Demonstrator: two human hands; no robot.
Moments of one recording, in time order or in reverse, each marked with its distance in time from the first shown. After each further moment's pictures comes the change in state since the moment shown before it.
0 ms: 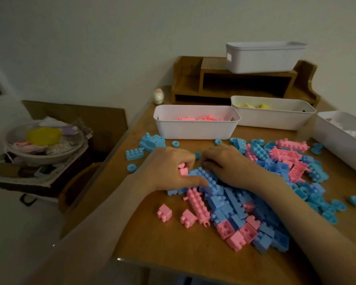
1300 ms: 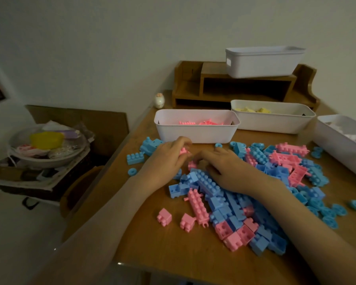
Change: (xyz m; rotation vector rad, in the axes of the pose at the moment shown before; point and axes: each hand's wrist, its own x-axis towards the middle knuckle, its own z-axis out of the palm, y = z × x) left_hand 0.012 -0.016 0.015 -0.048 0.035 -0.301; right_hand -0.001 0.000 0.002 0.035 -0.010 -0.034
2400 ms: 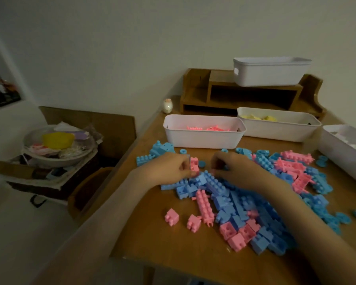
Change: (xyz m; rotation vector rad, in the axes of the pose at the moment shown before) left_hand -0.002 0.013 -0.031 0.067 -0.473 -0.279; right_hand 0.003 -0.006 -0.017 0.138 -0.077 0.251
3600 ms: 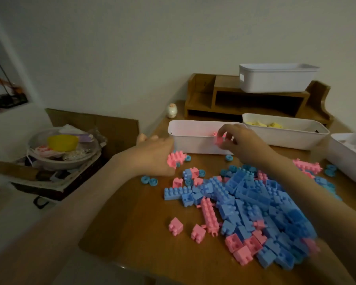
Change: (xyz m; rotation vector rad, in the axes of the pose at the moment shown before) left_hand -0.018 -0.009 -0.055 0.398 0.122 -0.041; right_hand 0.044 0.007 -0.034 0.006 0.299 -0.012
